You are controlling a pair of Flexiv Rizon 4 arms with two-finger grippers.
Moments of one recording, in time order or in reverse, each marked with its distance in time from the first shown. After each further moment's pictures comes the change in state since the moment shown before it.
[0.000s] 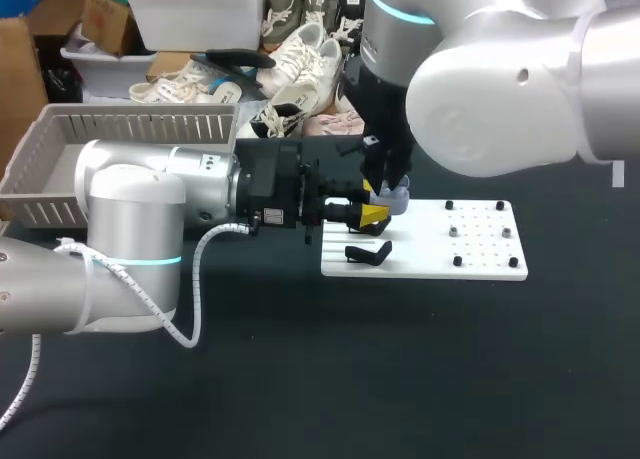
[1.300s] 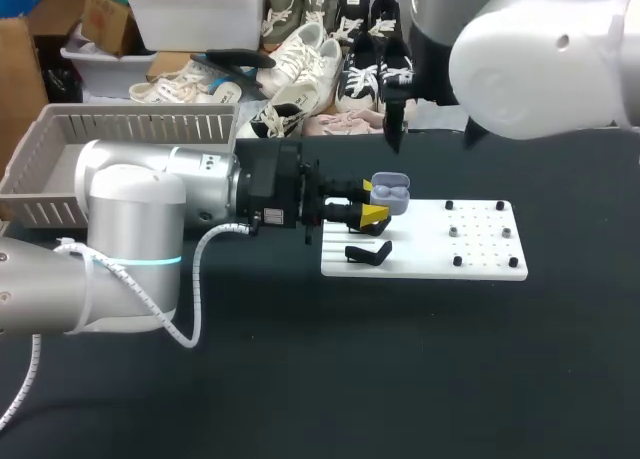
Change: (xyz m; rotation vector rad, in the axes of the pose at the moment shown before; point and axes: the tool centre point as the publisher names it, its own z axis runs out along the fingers) left arm 0.000 0.000 0.000 0.000 0.000 0.000; right arm -0.020 -0.079 -0.025 0.094 -0.061 0.419
